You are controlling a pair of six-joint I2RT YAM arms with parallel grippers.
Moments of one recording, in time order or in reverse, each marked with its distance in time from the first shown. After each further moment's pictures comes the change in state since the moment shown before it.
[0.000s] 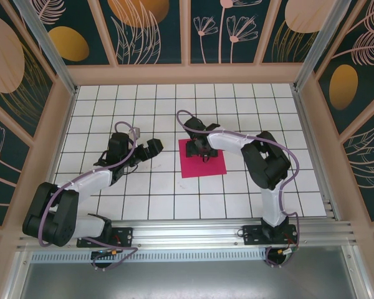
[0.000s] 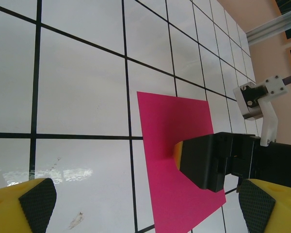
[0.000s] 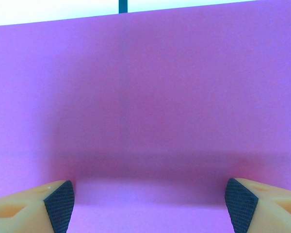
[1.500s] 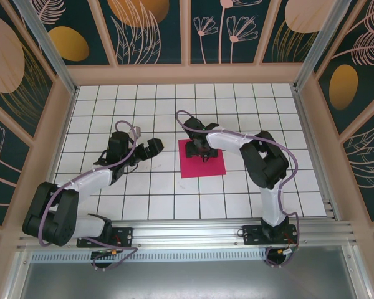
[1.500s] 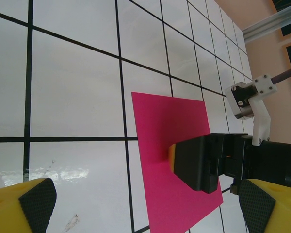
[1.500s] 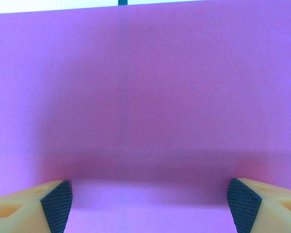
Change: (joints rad) left arm 0.000 0.005 0.012 -0.005 0.014 0.011; right arm 0.003 0.015 0.020 -0.029 -0.003 -0.009
